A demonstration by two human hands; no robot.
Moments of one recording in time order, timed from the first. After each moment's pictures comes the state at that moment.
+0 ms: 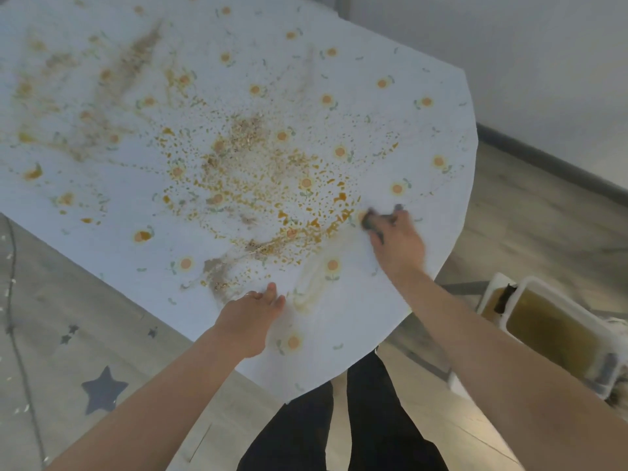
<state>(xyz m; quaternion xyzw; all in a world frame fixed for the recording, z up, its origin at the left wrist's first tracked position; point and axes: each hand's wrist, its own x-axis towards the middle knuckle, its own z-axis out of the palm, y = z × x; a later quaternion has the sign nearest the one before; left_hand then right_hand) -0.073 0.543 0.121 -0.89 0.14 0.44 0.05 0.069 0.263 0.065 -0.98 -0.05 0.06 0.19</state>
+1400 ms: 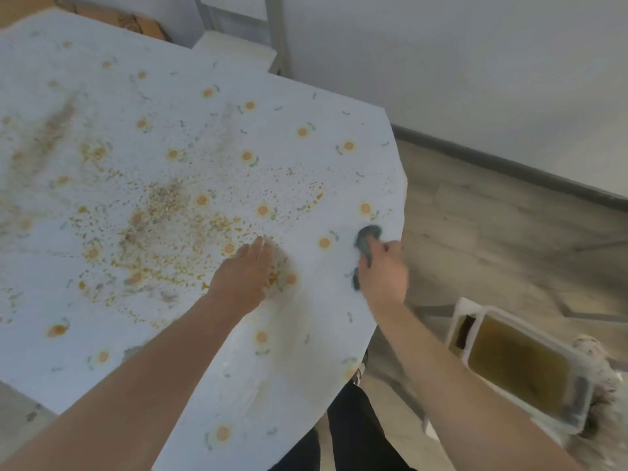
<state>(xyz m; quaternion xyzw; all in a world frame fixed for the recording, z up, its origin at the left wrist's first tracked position) 0.136 0.430 0.132 -0.95 0.09 0.31 0.06 0.139 0.170 0.047 -0.97 0.11 0.06 0.20</state>
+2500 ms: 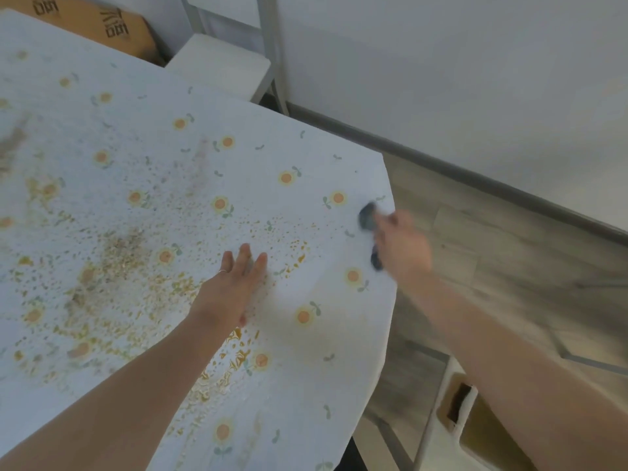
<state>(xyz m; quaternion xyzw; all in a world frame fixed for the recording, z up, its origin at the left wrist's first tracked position) 0.255 0.415 0.090 -0.94 0.09 0.33 0.09 0.343 0.103 0.066 -0.99 -0.03 0.11 0.12</state>
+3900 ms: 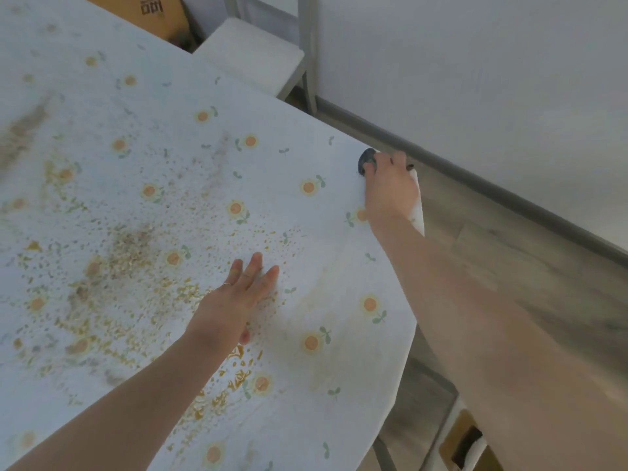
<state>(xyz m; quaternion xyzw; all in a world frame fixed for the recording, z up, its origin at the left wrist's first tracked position) 0.257 0.421 0.094 -0.94 0.07 0.35 0.02 0.481 0.187 0.052 -1.00 -0.08 0.02 0.00</state>
